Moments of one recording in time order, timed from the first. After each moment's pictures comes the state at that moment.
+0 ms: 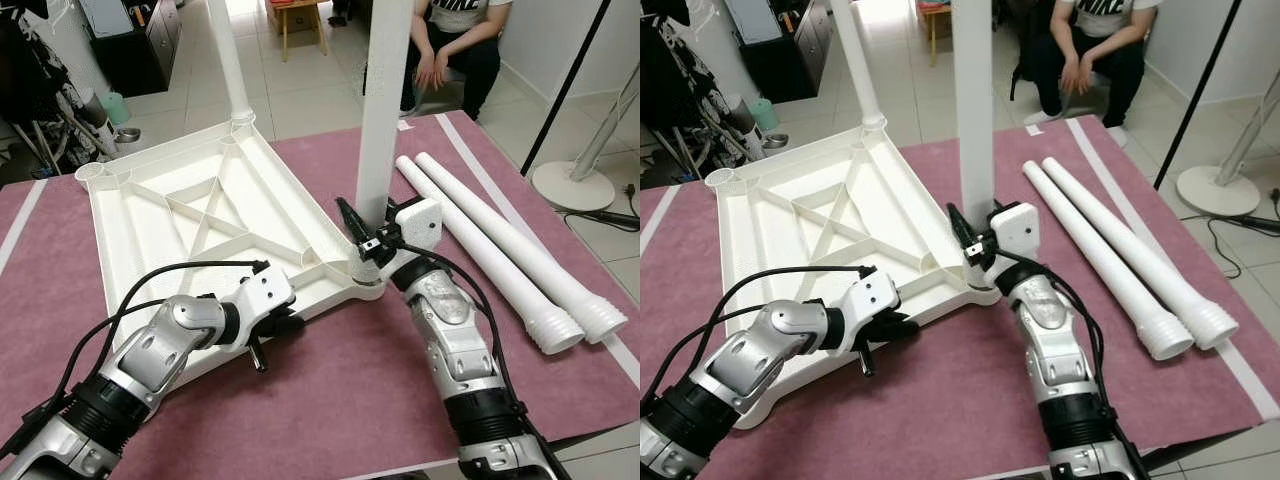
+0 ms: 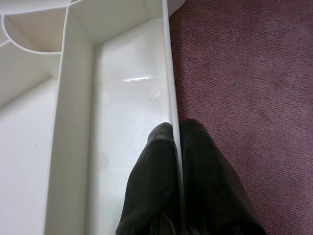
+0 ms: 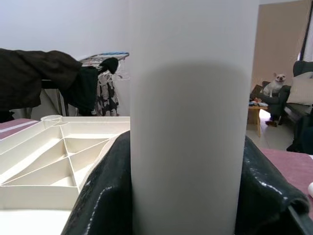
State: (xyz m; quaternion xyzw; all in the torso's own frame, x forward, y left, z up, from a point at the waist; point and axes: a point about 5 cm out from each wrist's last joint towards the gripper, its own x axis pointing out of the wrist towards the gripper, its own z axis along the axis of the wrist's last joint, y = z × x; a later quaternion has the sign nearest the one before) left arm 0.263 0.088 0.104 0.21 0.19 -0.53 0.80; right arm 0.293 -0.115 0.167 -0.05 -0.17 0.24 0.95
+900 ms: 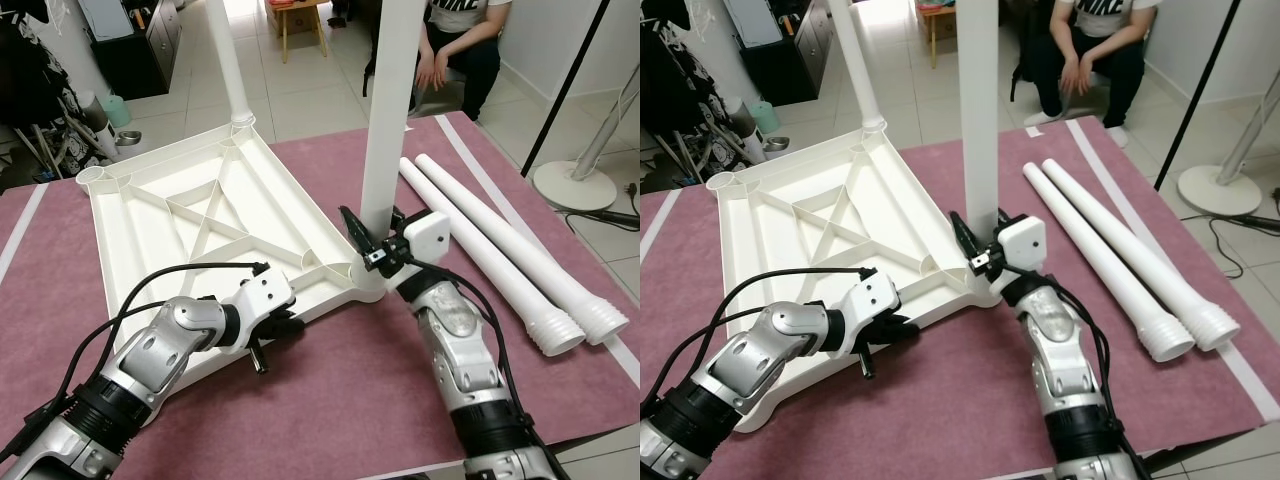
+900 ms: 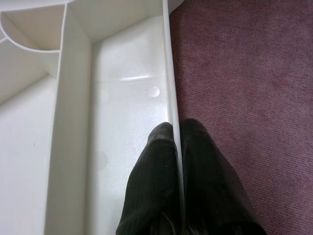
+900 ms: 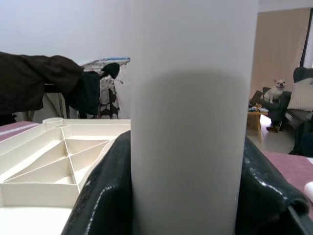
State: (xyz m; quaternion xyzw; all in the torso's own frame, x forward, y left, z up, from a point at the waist) left arm 0.263 0.088 0.102 0.20 0.19 -0.54 0.80; right arm 0.291 -0.126 0.159 -0.06 -0.17 0.23 0.96
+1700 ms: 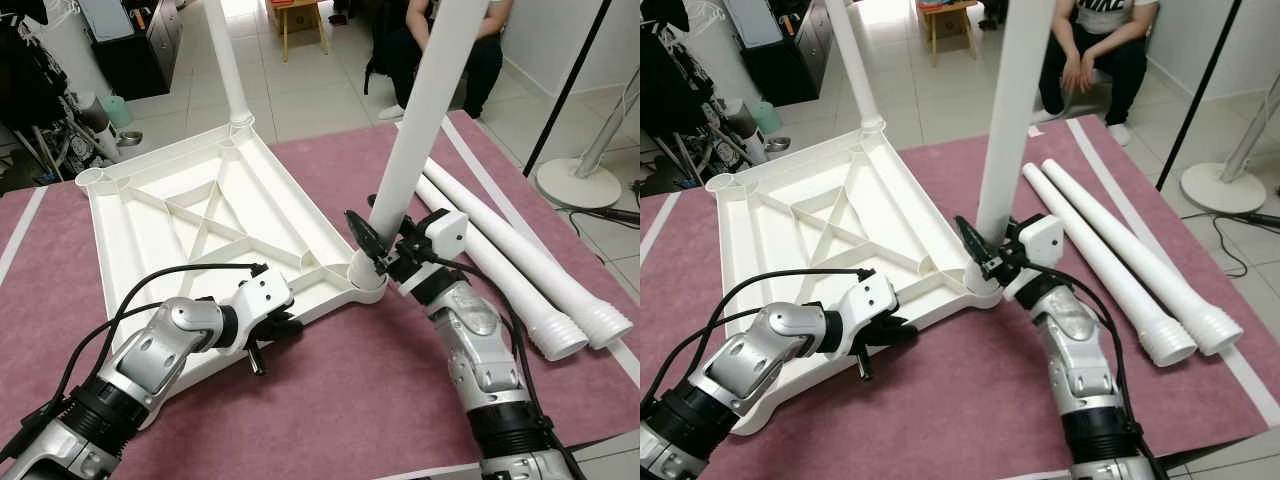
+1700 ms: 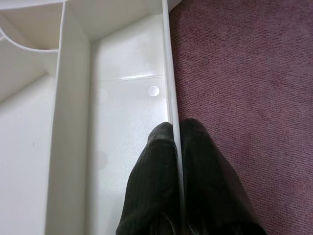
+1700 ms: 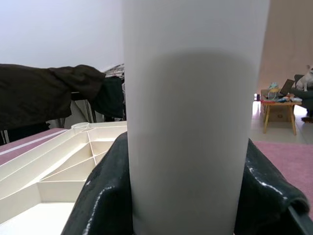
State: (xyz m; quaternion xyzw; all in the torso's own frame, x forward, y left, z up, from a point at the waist) left arm 0.262 0.090 0.101 0.20 0.20 -0.54 0.79; right arm 0.286 -0.137 0.156 -0.01 -0.13 0.29 0.95
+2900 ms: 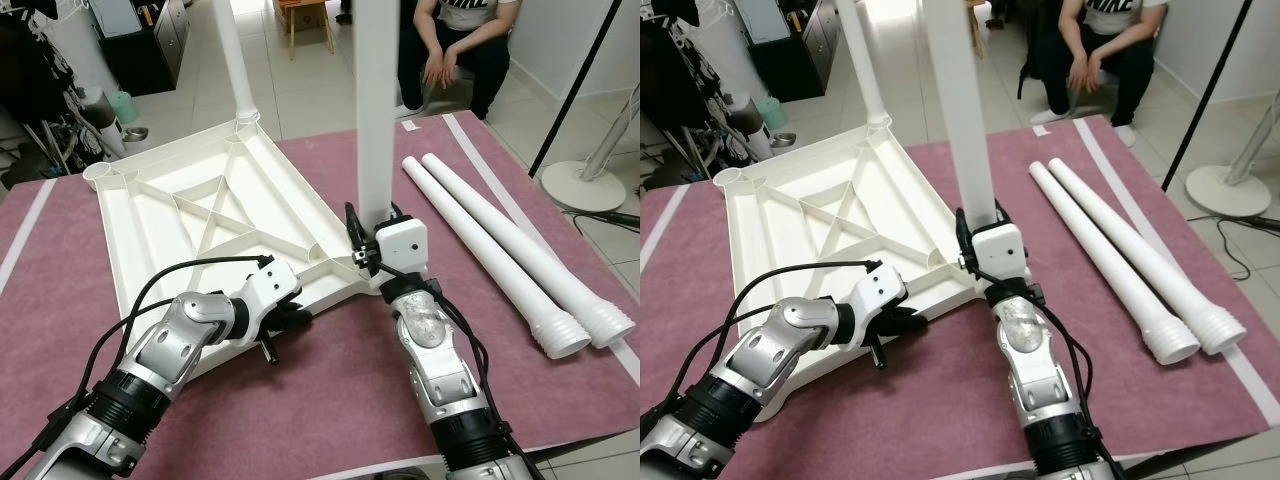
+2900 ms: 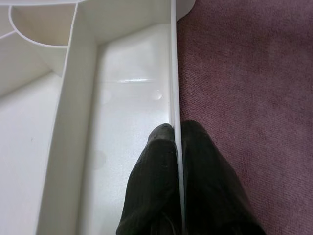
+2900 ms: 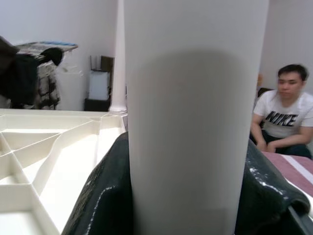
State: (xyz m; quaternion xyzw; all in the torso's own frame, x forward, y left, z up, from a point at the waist) left arm 0.275 0.077 0.104 0.16 0.18 -0.53 0.82; right arm 0.280 -0.113 0.146 -0.10 -0.17 0.07 0.98
